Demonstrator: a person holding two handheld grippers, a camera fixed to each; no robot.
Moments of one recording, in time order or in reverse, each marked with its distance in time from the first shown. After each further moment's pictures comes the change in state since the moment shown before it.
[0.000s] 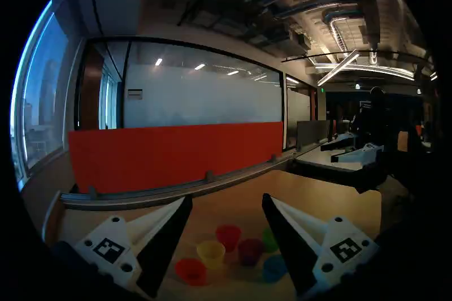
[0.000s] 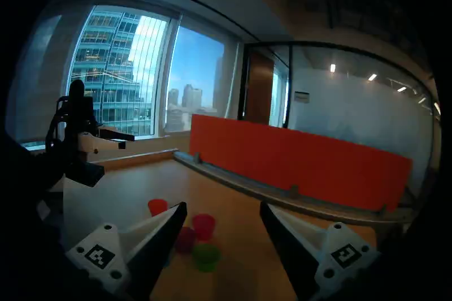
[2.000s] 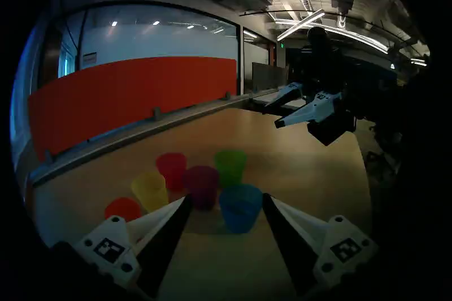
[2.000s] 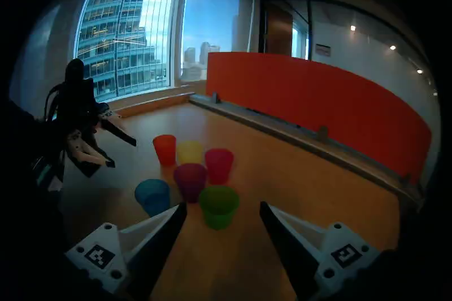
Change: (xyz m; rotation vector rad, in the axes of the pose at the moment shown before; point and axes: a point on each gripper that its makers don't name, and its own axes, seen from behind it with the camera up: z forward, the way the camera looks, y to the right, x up) left arm -0.192 0.084 0.021 -0.271 -0.284 0.076; right arm -0.157 -0.017 0.046 0.121 -0.285 0.012
